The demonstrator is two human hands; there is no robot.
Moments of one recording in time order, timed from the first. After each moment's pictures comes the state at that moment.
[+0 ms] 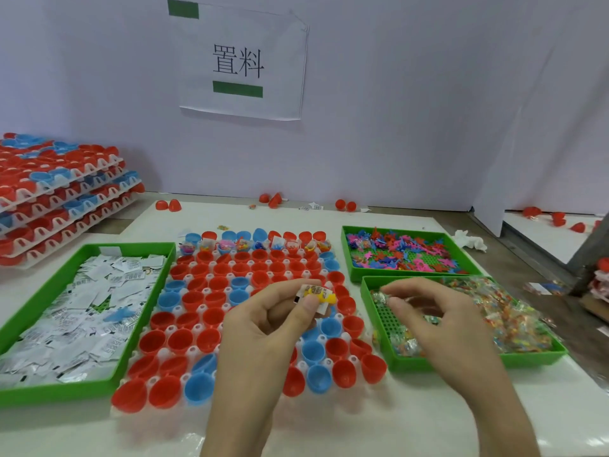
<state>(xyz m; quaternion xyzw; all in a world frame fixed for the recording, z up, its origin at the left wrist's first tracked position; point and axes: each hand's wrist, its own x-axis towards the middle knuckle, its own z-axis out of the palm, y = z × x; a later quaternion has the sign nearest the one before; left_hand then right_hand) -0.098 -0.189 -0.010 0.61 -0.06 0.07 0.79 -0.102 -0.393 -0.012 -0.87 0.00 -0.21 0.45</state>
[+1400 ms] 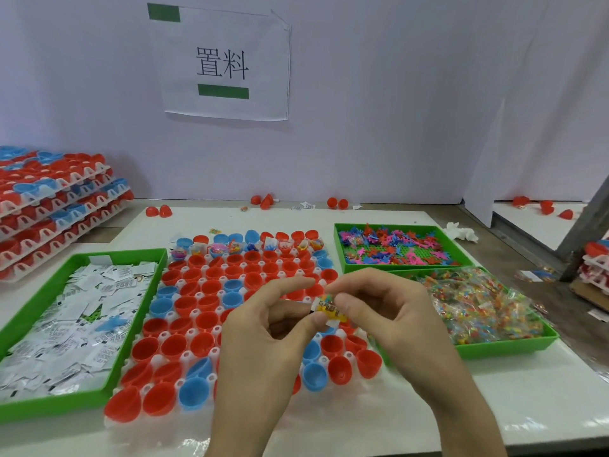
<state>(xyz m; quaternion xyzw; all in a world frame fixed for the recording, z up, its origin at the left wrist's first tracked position) -0.097 -0.191 -0.019 0.74 -0.13 0.13 0.65 -0.103 -0.355 -0.004 -0.77 -0.14 -0.14 0.61</state>
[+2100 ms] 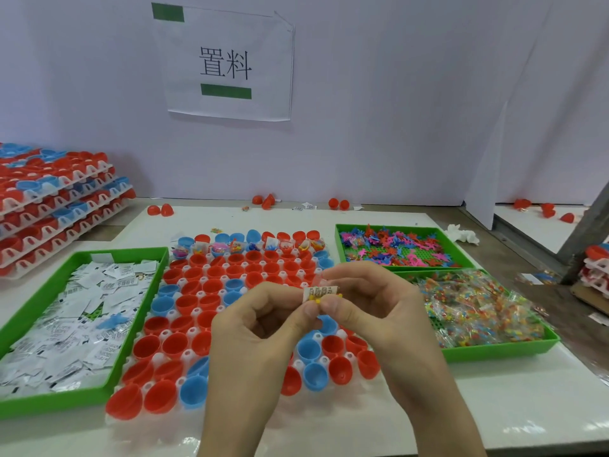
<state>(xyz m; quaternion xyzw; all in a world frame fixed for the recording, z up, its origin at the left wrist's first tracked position) -0.100 -0.186 -0.015 0.66 -0.13 0.13 0.73 -0.105 -0.335 -0.003 -0.69 -0.11 -0.13 0.71</state>
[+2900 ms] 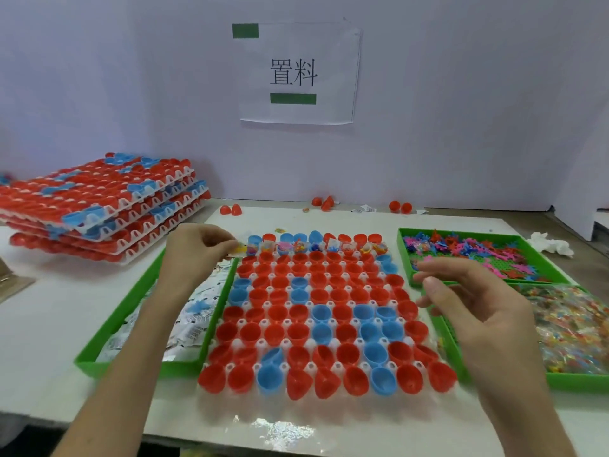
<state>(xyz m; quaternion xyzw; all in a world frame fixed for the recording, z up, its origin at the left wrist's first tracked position) 0.024 -0.024 0.000 0.89 0.02 0.21 0.41 -0.096 -0.341 -0.010 -0.74 -0.07 -0.27 0.62</state>
